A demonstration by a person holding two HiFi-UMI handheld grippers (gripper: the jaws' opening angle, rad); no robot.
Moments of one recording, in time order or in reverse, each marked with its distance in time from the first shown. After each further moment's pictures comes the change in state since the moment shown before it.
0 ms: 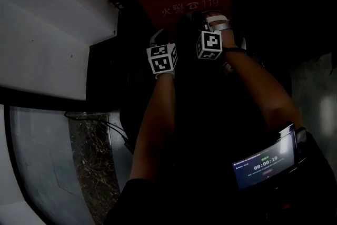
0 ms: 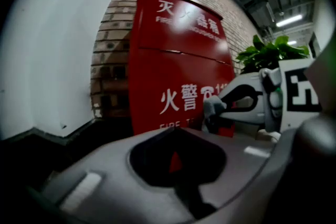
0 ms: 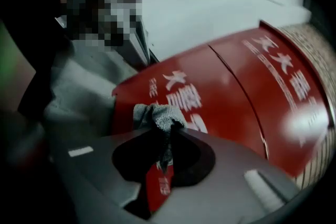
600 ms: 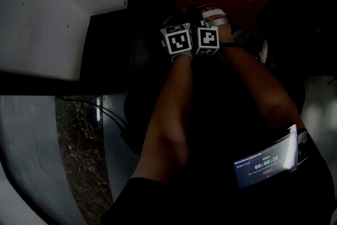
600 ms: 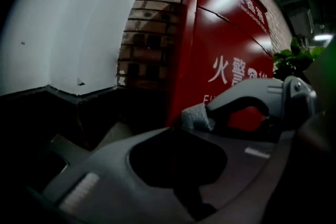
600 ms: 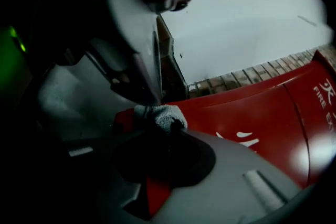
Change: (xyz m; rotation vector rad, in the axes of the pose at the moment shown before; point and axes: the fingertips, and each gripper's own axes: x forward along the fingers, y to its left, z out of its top) left arm 0.030 0.076 -0.068 -0.208 0.136 0.191; right arm 0.079 0.075 0.095 -0.189 -0.102 0.093
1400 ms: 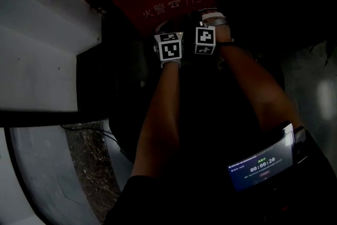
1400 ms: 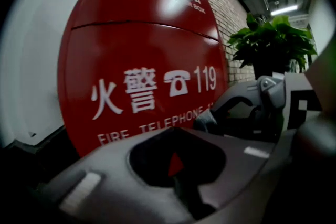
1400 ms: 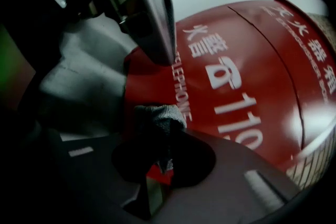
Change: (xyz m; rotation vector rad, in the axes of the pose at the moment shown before) left arm 0.006 -0.156 0.031 0.336 -0.043 -0.226; right arm -0.080 0.000 -0.178 0.155 0.301 0.031
